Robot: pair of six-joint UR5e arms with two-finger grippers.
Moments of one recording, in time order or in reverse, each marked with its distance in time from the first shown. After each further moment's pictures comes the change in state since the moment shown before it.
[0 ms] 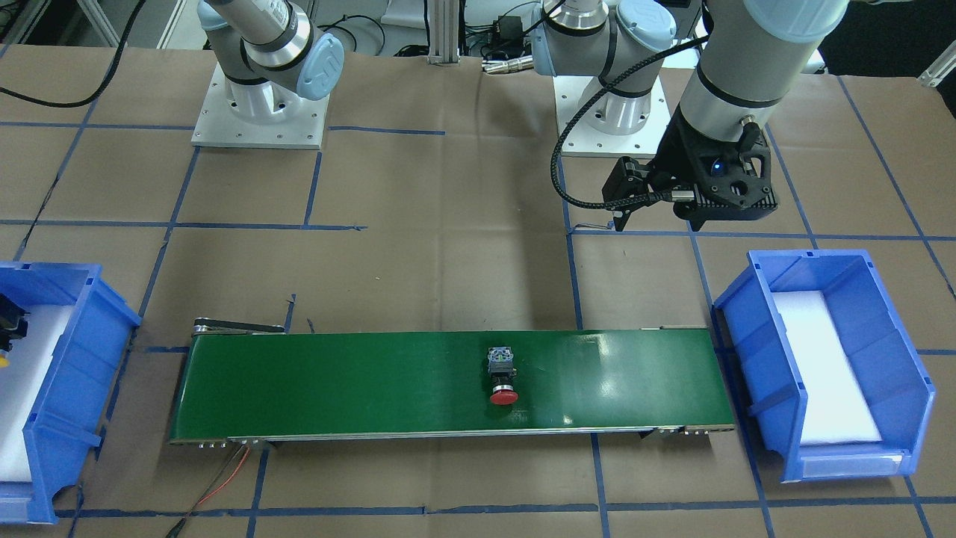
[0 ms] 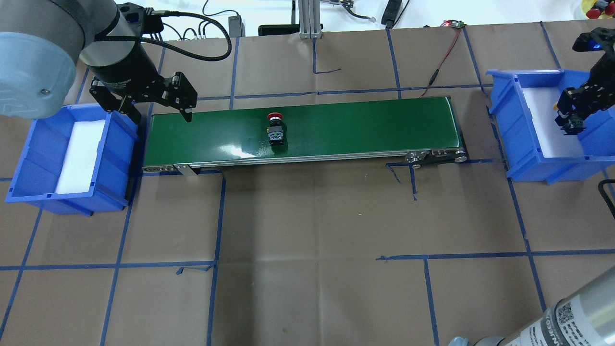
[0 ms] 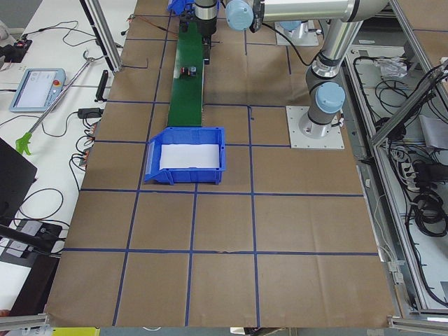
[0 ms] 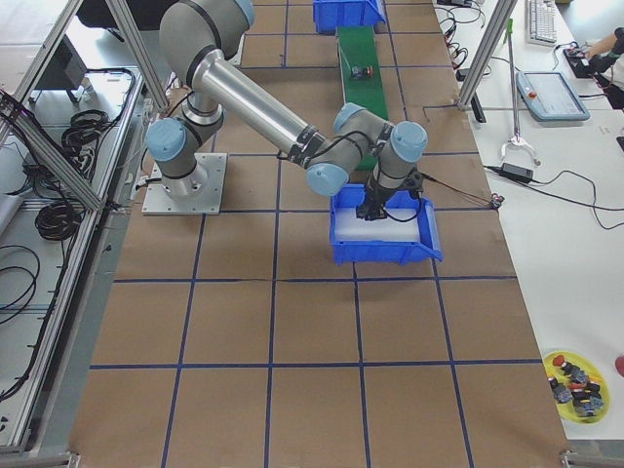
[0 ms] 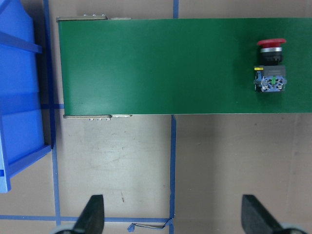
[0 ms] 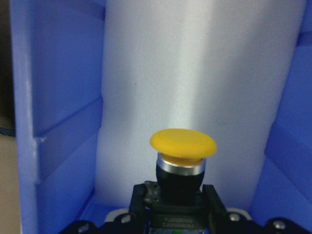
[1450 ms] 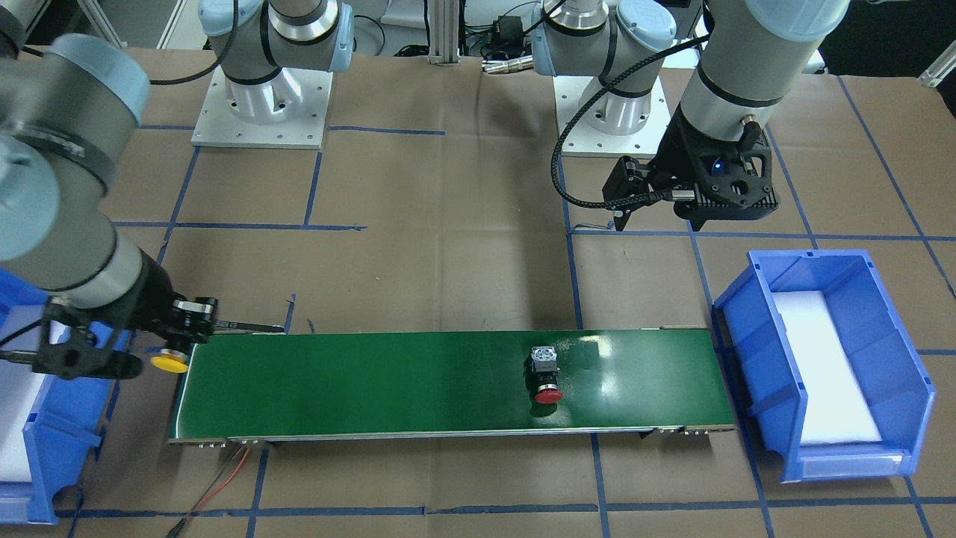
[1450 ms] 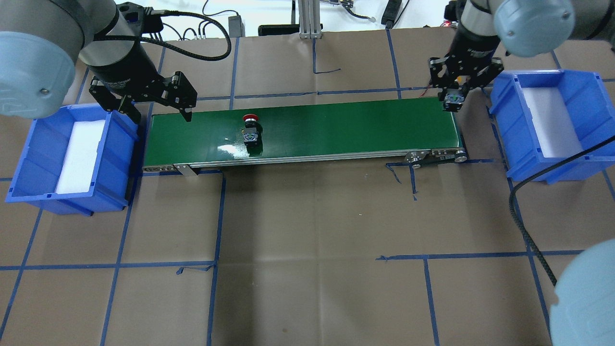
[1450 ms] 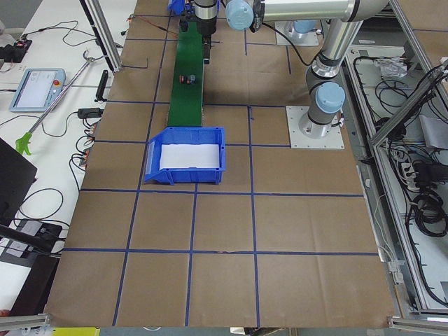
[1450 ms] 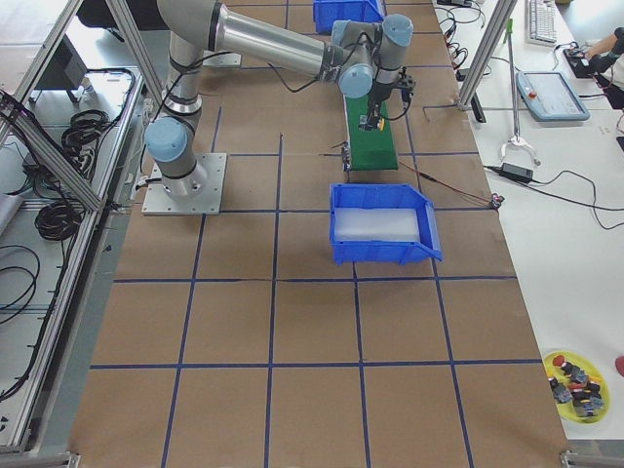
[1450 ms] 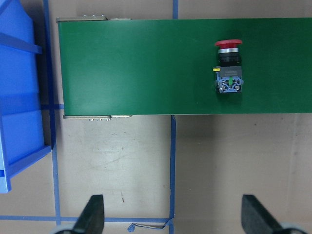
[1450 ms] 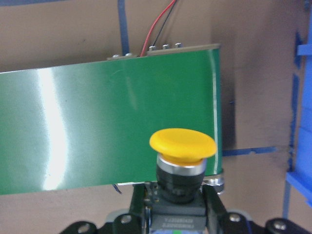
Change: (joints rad) left arm 0.000 0.002 0.001 -0.001 -0.001 0.002; right arm 0.407 -0.108 -0.113 0.146 0.003 0.596
